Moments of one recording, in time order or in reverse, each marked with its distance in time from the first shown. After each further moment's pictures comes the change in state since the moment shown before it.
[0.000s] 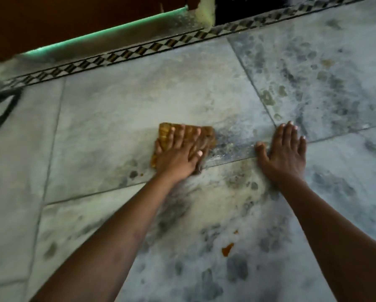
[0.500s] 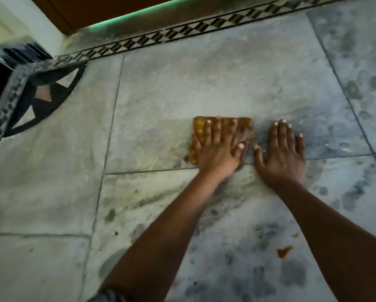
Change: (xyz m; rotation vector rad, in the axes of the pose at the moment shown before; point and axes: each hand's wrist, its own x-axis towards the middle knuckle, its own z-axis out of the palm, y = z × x) left_hand -0.017 -0.031 0.007 -0.038 0.048 -0.169; right_hand -0.036 -0.113 0.036 -0.013 -0.045 -0.311
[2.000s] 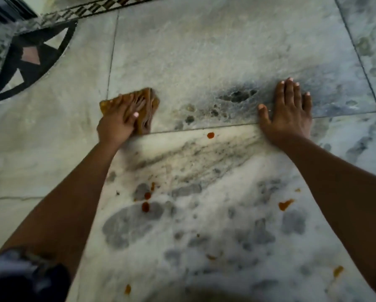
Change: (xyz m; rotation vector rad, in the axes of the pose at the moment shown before) left_hand -0.031 -0.237 -0.018 -0.094 0.228 -0.187; right_hand 0.003 0.003 -0.001 0.008 -0.041 -0.024
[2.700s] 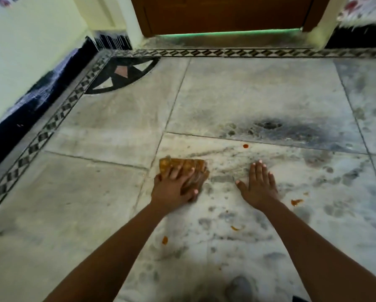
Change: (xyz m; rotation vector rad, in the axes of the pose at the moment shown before) left_hand -0.232 0.004 -0.015 0.122 -0.257 0.078; right_hand -0.167 -0.096 -0.002 -0.088 -0.391 -0.158
